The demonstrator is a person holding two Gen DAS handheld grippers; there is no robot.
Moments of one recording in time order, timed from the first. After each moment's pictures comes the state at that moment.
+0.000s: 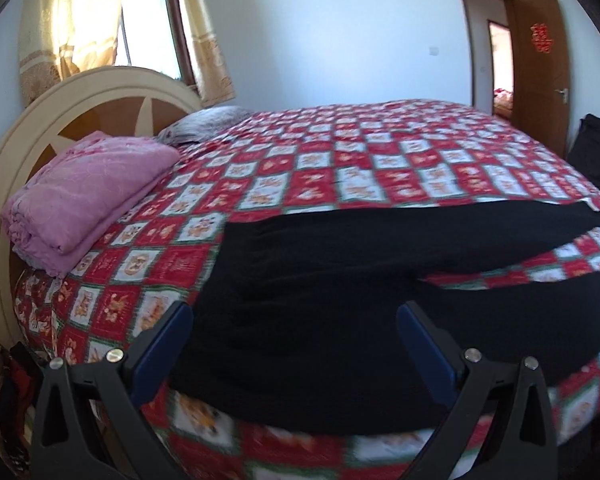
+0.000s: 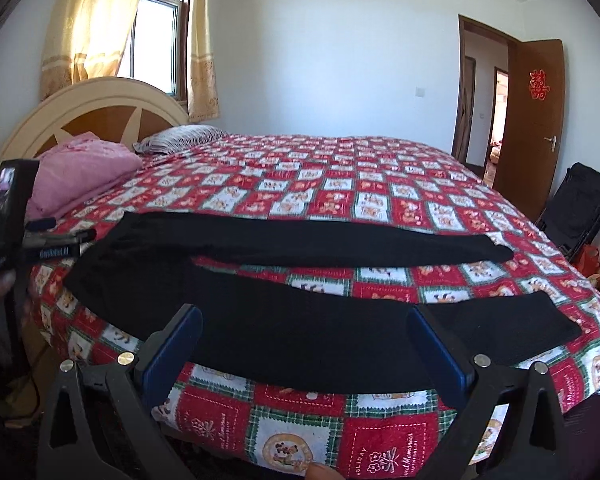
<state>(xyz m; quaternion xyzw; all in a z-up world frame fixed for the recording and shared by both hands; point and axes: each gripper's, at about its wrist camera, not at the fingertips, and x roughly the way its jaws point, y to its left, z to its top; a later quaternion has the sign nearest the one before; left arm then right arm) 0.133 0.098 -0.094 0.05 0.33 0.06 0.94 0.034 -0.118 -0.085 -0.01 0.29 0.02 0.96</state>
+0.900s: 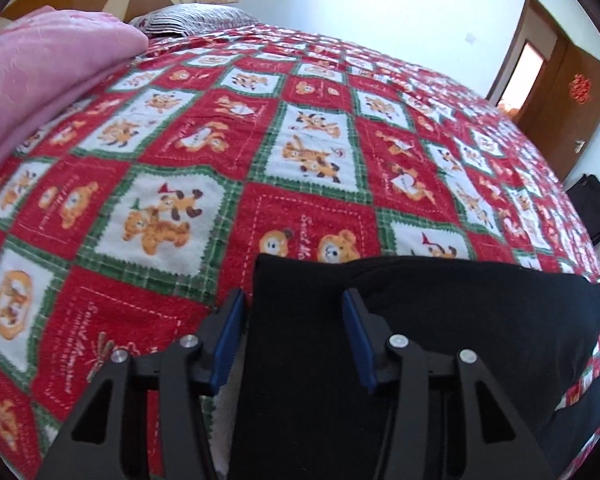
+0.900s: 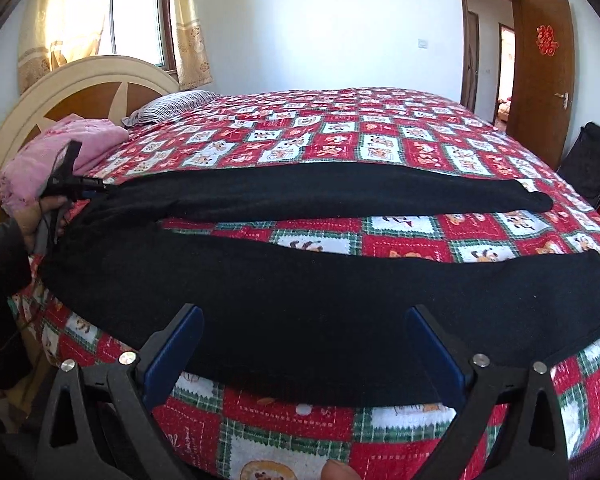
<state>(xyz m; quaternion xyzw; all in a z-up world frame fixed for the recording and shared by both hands) 0.341 0.231 -0.187 -0.11 0.44 -0.03 0.89 0.099 -0.143 -0.148 0.03 0.35 0.03 0.93</state>
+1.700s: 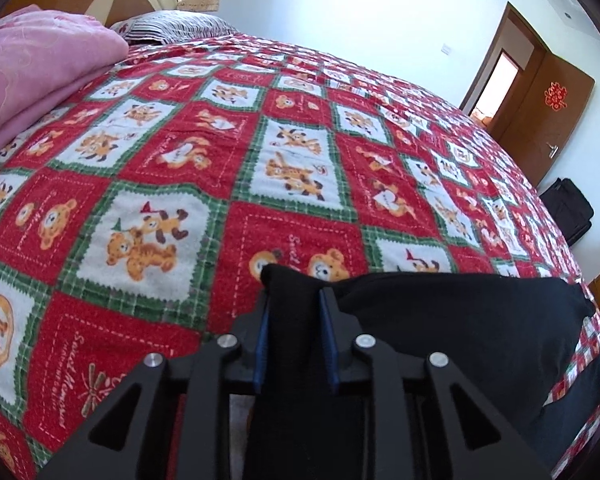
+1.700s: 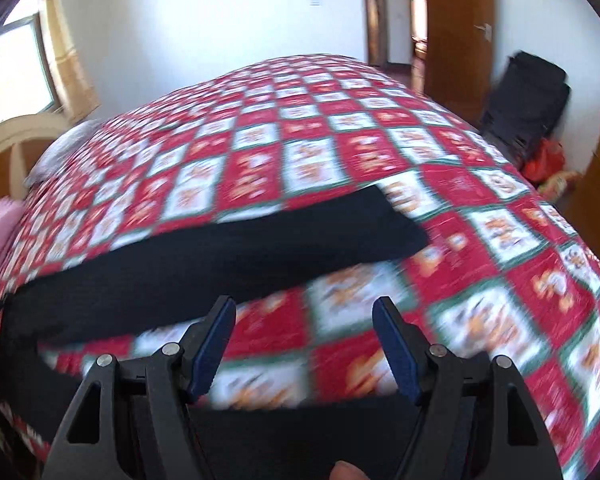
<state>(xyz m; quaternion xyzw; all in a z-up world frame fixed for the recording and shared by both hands) 0.352 0.241 -0.182 -0.11 0.42 -0.07 0.90 0.221 -0.400 -0.113 0.12 0.42 -0.12 0.89</state>
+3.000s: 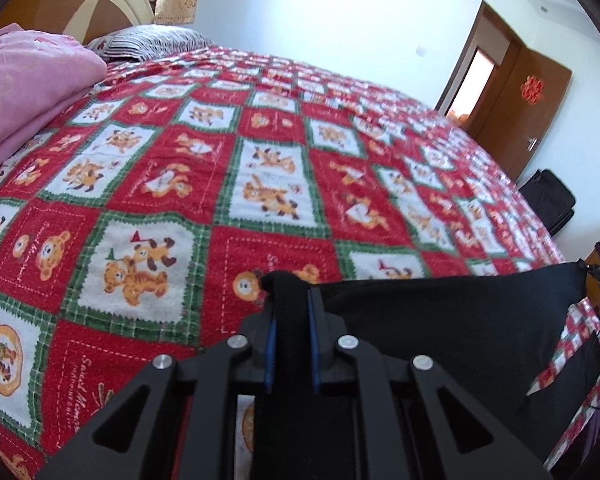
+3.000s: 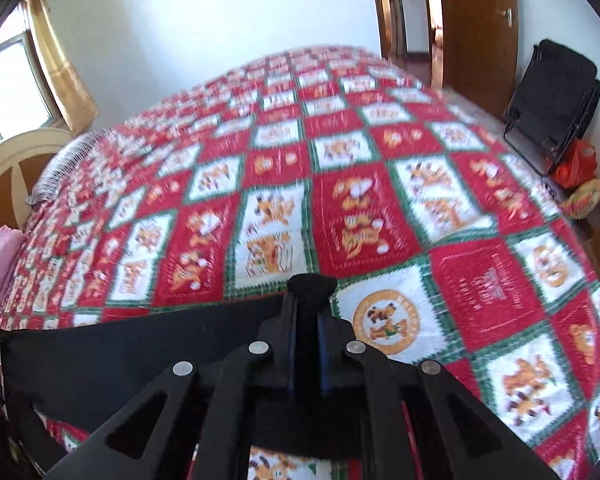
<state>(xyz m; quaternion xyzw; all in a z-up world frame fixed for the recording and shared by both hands) 0.346 0.243 -0.160 -0.11 0.39 -0.12 0.90 0.335 -0.500 -0.121 0.13 0.41 -0.06 0.90</state>
